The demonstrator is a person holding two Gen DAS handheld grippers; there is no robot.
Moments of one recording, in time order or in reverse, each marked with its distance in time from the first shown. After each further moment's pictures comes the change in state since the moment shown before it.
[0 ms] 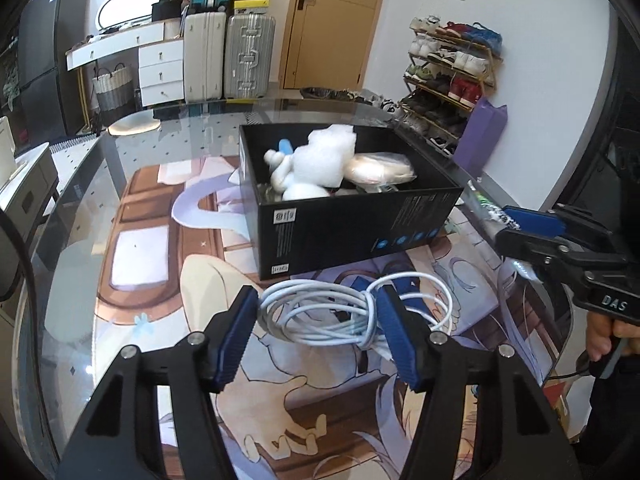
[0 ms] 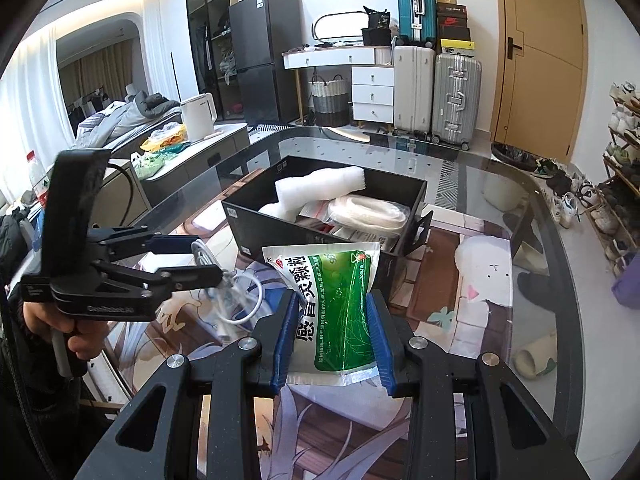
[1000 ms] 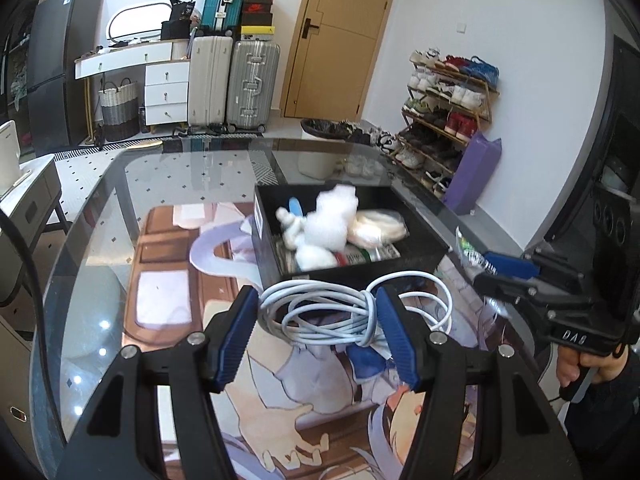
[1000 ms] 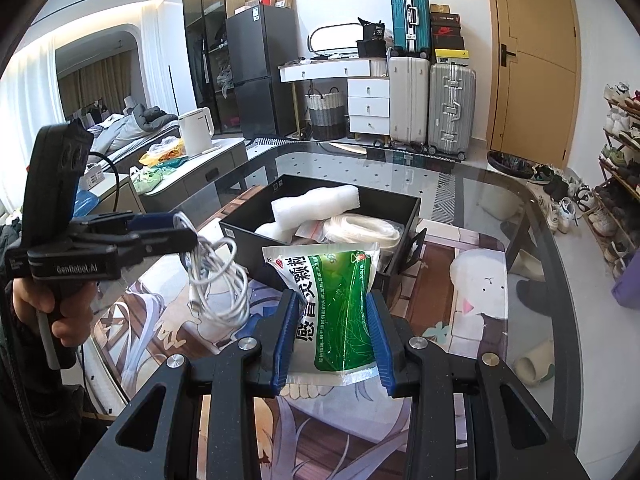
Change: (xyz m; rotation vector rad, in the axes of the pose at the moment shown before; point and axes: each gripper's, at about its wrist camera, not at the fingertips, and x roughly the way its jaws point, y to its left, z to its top) left arm -0.033 0.012 0.023 -0.050 -0.116 -0.024; right arm -0.006 -0.001 0.008 0.013 -0.056 -0.005
